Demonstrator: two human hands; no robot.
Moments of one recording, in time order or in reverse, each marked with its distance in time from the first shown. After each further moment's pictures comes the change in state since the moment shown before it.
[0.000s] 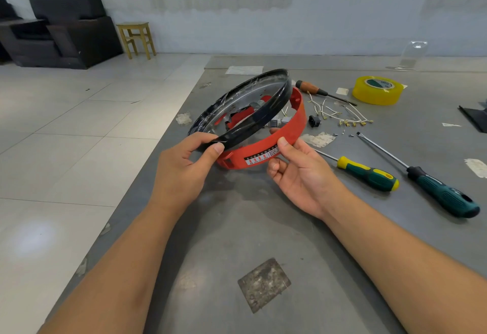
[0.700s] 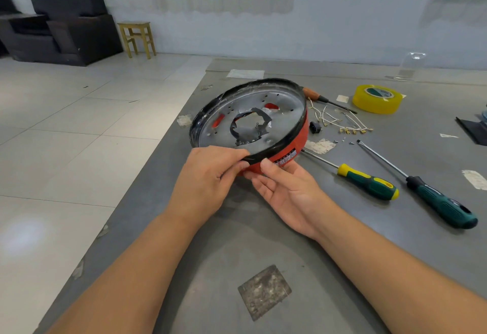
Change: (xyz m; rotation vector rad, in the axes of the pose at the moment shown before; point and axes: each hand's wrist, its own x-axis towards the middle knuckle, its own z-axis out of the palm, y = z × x) left_hand -0.002 0.002 0.016 0.360 -0.132 0.379; right_hand -0.010 0.017 0.020 0.008 -0.012 0.056
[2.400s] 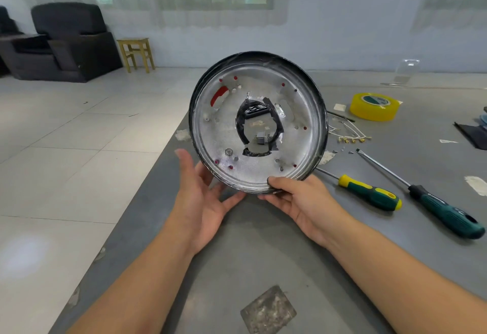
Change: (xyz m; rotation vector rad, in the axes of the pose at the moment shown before) left_hand 0.003 -0.001 0.015 -1.420 0.126 -1.006; right_hand 0.003 -0.016 -0.007 -0.166 0.280 0.005
